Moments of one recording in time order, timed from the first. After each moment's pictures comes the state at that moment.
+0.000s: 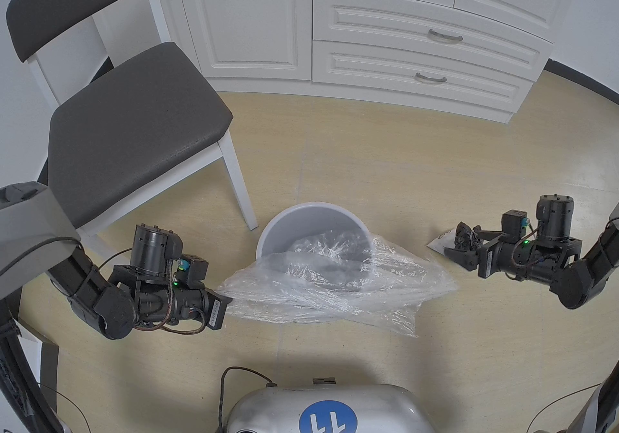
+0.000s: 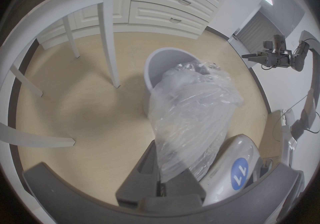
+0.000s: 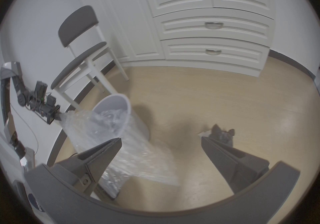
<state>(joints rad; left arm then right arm) -0.32 2.02 -0.64 -0.67 -0.23 0.11 0.09 1.91 -0.58 -0.95 0.33 -0.10</state>
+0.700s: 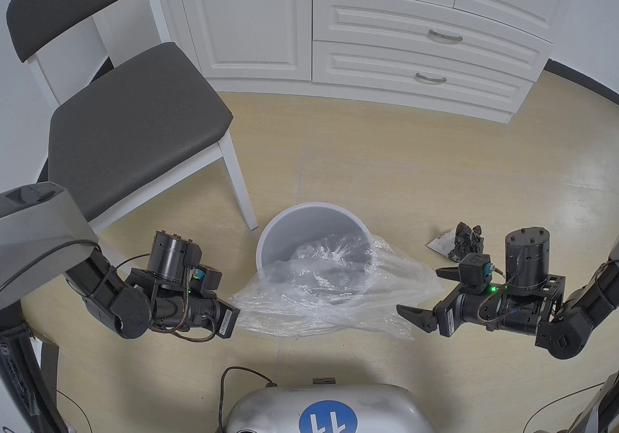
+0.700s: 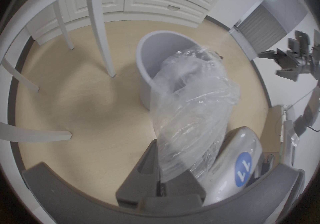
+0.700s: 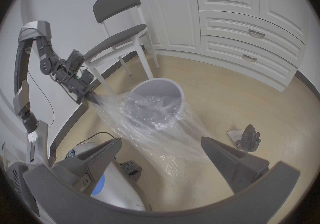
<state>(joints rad) -0.36 2.07 -0.69 -0.57 -0.19 0.11 0.46 1.82 -0.42 -0.96 0.14 -0.15</state>
